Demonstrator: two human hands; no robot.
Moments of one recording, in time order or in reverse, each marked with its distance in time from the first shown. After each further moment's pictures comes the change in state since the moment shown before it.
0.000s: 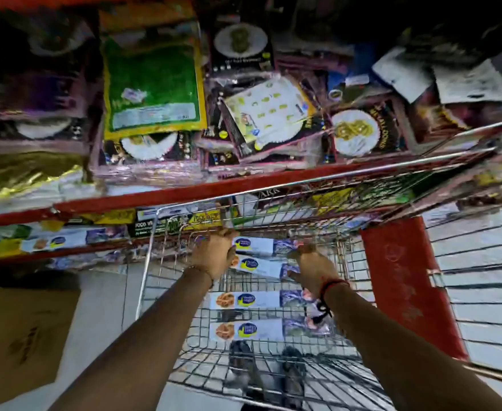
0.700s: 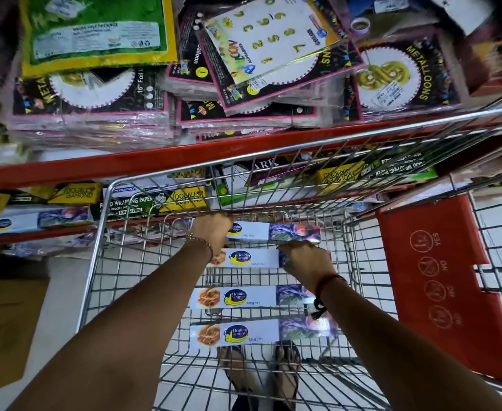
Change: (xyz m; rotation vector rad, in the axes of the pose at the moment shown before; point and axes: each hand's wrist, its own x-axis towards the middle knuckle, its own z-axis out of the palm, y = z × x) left_hand 0.090 -0.019 0.084 0.411 -0.141 -0.031; right_hand 0.067 0.026 0.077 -0.189 0.076 -0.054
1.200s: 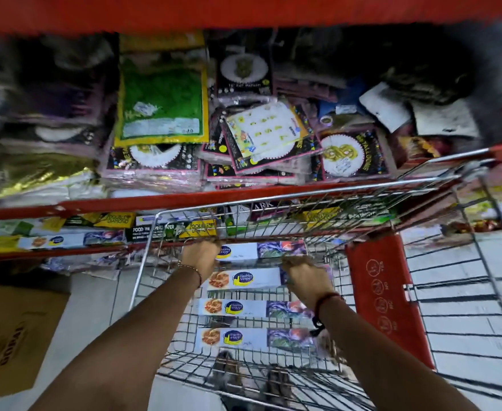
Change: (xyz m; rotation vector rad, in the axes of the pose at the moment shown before) left_hand -0.103 -0.020 -0.069 -0.080 0.005 -0.117; right_hand -0.083 -0.010 -0.094 -0.114 0.022 0.010
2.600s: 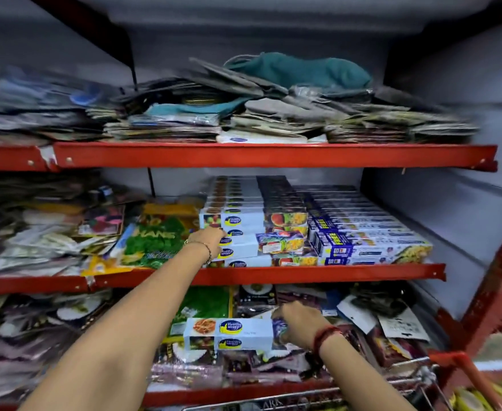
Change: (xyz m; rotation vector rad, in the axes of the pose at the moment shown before) left_hand -0.075 -0.153 -0.462 -0.130 0.562 -0.119; right_hand -0.070 -0.033 -0.382 0.066 0.322 -0.099
